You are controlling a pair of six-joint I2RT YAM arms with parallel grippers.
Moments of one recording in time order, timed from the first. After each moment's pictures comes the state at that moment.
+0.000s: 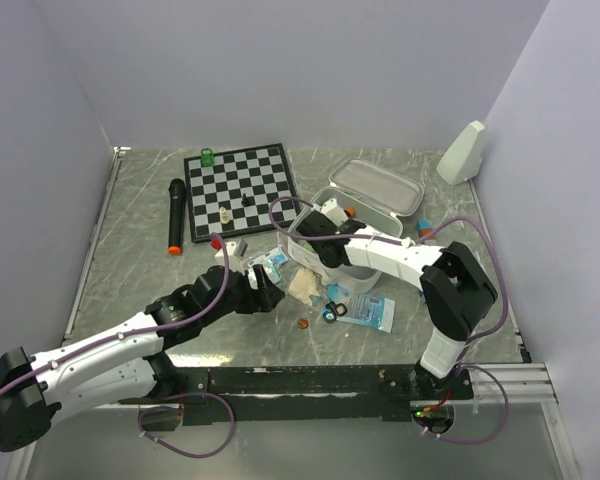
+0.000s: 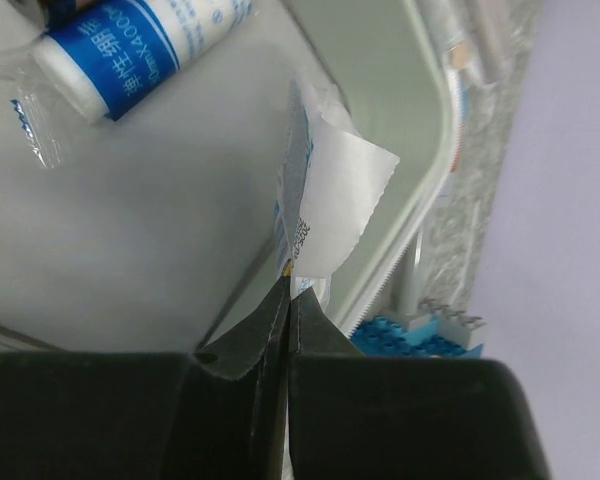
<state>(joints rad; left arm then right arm) -0.91 0.88 0.50 -0.12 -0.16 -0.82 0.77 1.70 1.18 -0.74 0.87 0.20</state>
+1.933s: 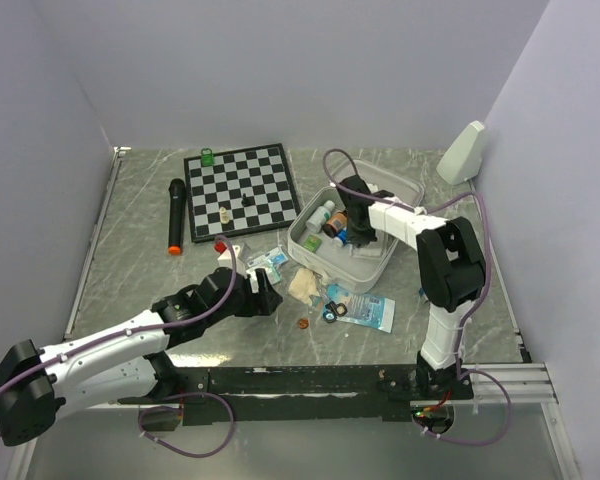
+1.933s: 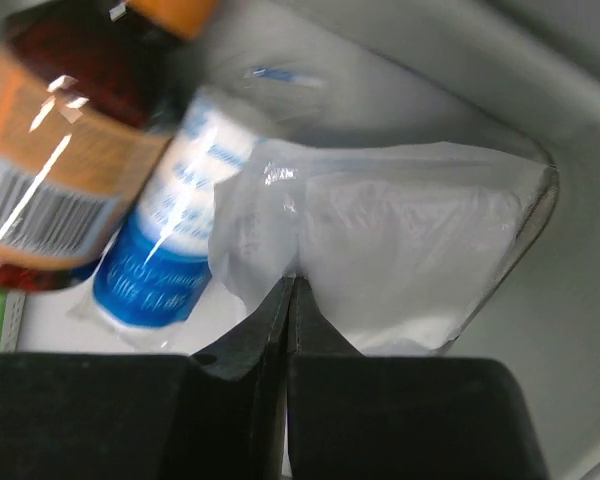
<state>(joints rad) -0.91 0.93 0.48 -0.15 -0.18 -0.81 0.42 1.88 1.31 -0.63 0.29 0.48</state>
